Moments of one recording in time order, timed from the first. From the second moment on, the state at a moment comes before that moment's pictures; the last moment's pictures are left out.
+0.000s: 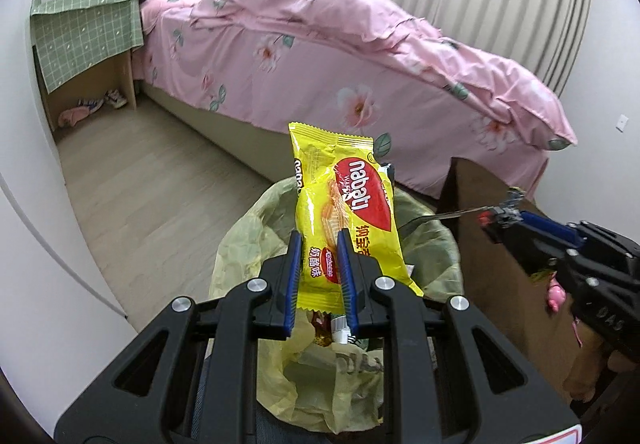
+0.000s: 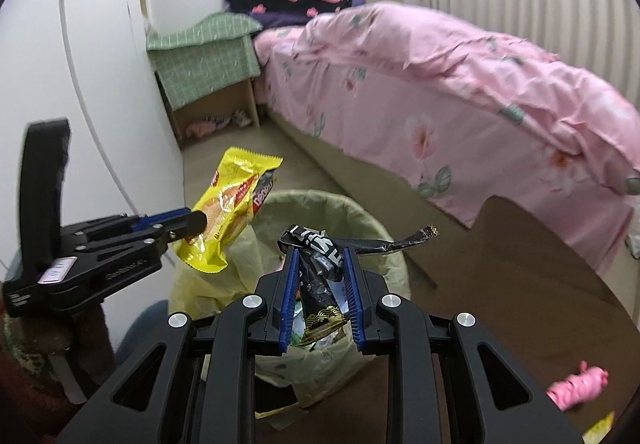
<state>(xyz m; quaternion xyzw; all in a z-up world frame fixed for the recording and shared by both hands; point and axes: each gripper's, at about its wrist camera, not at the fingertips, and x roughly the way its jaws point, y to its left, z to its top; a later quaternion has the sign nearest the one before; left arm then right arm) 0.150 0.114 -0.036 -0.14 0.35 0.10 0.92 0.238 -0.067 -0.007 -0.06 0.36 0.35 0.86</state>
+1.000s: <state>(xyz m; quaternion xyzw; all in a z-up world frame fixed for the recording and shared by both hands) 0.162 0.117 -0.081 -0.13 0.41 0.11 0.89 0.286 -0.048 -0.060 -0.04 0.44 0.35 0.83</state>
